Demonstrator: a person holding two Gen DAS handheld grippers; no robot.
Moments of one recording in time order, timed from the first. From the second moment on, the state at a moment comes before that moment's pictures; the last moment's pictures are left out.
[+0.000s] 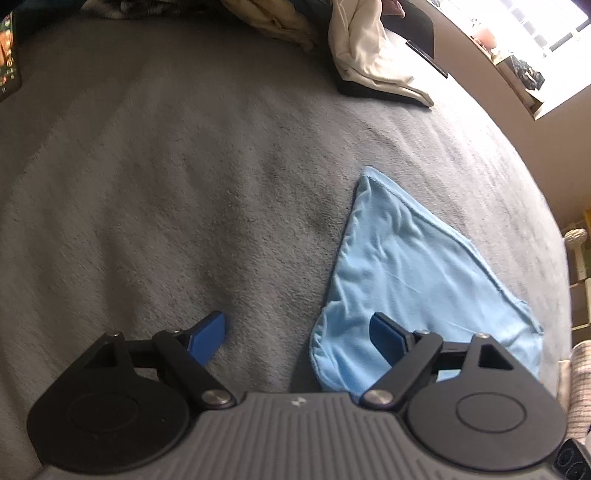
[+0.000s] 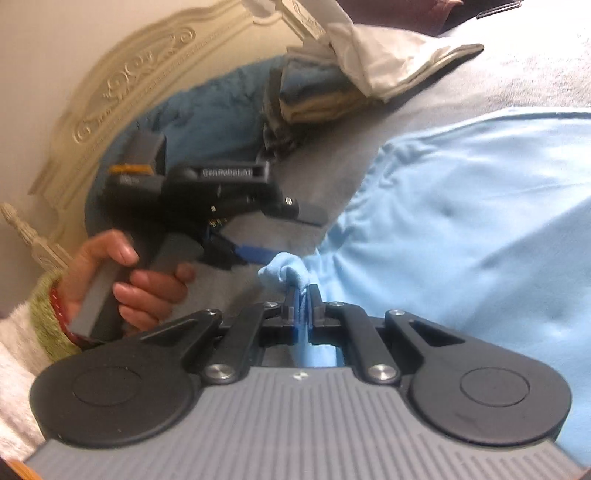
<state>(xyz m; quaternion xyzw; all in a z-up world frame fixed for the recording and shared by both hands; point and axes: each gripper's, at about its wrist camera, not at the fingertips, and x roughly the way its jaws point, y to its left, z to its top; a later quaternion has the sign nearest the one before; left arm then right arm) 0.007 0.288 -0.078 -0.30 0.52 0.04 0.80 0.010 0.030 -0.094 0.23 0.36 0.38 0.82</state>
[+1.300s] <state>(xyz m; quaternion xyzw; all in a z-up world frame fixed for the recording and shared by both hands) 0.108 0.239 -0.090 -0.22 0.53 -0.05 0.81 -0.003 0.035 -0.079 0.20 0.34 0.42 0.82</state>
